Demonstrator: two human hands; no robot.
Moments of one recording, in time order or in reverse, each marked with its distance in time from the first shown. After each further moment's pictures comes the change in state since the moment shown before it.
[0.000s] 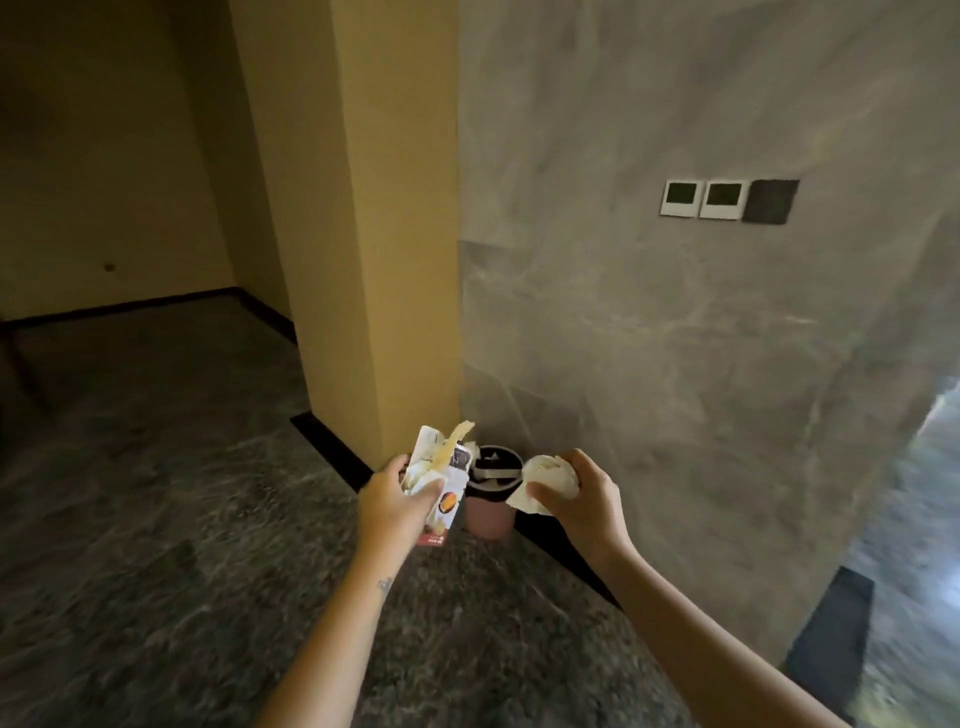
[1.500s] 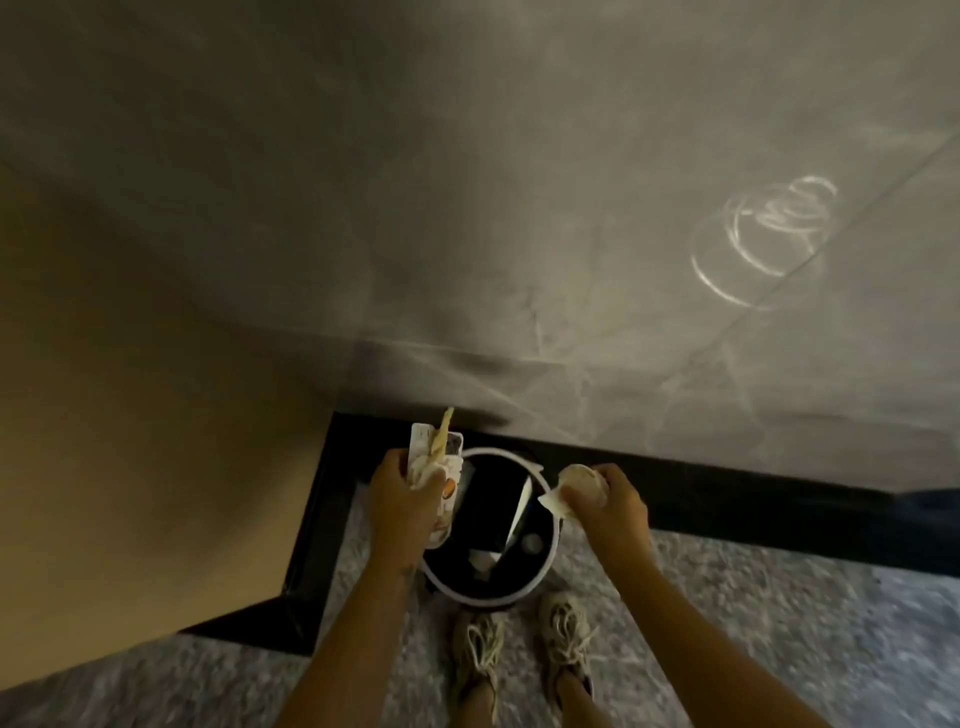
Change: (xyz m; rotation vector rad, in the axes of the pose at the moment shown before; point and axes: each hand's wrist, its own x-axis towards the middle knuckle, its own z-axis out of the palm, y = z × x) left_hand 0.908 -0.359 0.546 0.285 -0.727 -0.342; right_hand 0.754 0.523 0.358 -0.024 0.409 1.105
